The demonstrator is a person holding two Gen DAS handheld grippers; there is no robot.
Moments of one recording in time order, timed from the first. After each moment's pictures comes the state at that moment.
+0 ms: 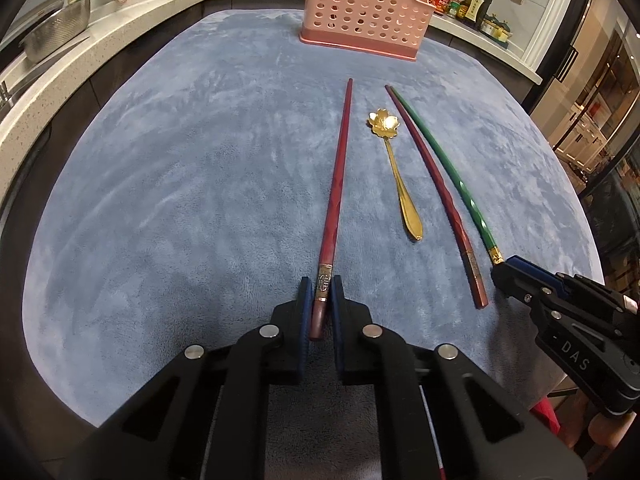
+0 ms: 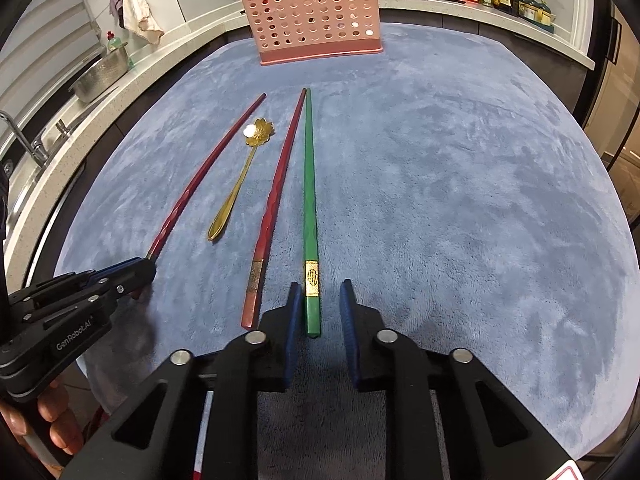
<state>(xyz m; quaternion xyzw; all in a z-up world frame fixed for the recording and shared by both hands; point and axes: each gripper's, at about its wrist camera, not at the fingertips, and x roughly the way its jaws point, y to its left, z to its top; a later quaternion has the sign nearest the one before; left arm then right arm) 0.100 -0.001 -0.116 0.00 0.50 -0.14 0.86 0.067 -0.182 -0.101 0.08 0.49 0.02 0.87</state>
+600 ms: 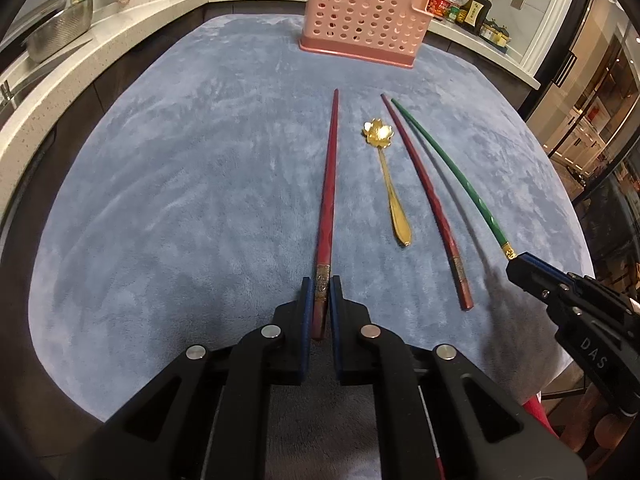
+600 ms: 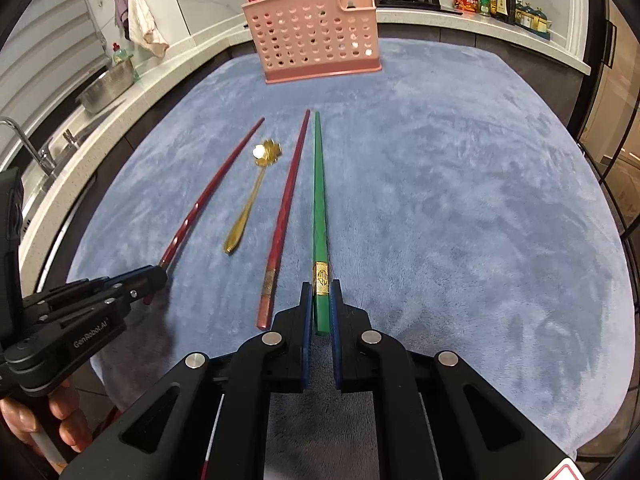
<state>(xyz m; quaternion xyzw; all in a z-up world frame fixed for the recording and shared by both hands) 0.096 -0.001 -0.102 -0.01 0.50 -0.14 0.86 0.057 -0.185 -0.076 0.09 0.46 0.02 0.88</state>
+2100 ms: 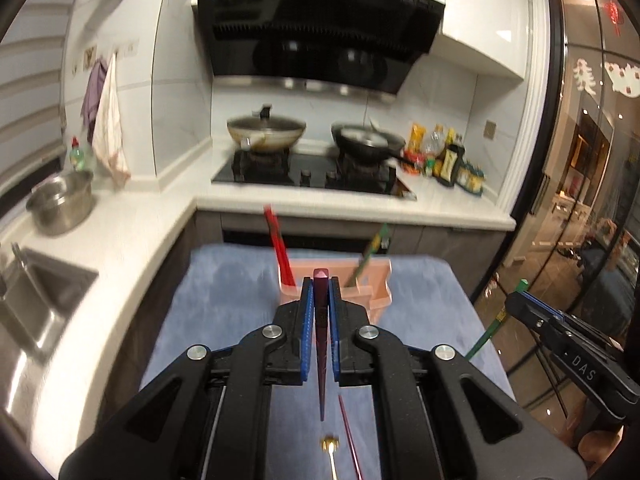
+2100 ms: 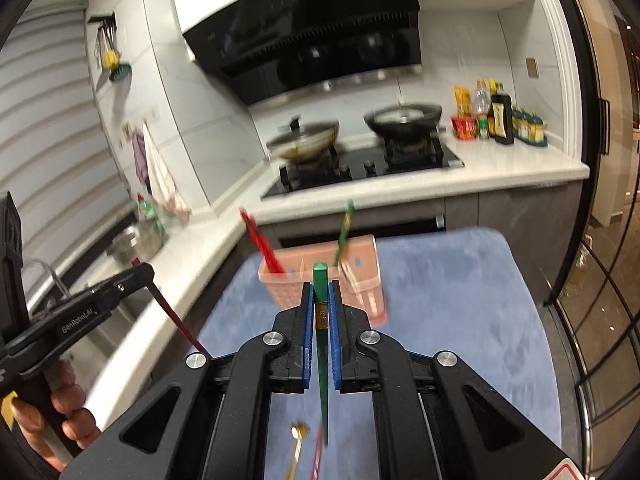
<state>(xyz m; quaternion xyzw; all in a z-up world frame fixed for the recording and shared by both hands) 0.224 -0.038 0.171 -0.02 0.26 -0.14 0.95 0.175 -0.254 0.160 0.15 0.25 0.04 0.96</state>
